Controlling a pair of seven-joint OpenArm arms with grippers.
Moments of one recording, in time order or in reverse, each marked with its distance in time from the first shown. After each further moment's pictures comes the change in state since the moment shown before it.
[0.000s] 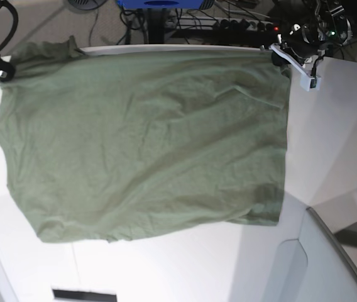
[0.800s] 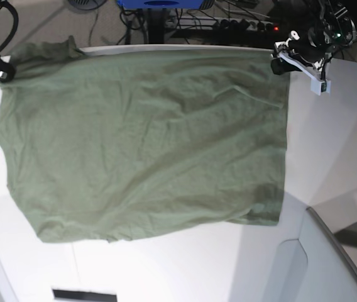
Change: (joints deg) left arm -2.3 0.9 -4.6 -3.1 -0.9 0.0 -2.2; right arm 0.3 0.0 0.0 0.0 0.0 0.0 0.0
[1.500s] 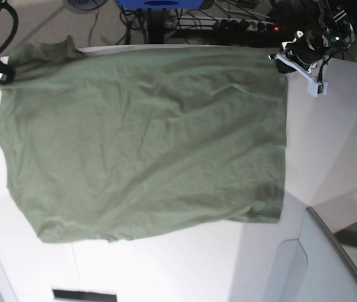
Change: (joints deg) left arm -0.9 0.5 0.3 2.7 1.1 -0.2 5.0; right arm 0.8 0.0 0.0 0.4 0.0 0.0 -0.1
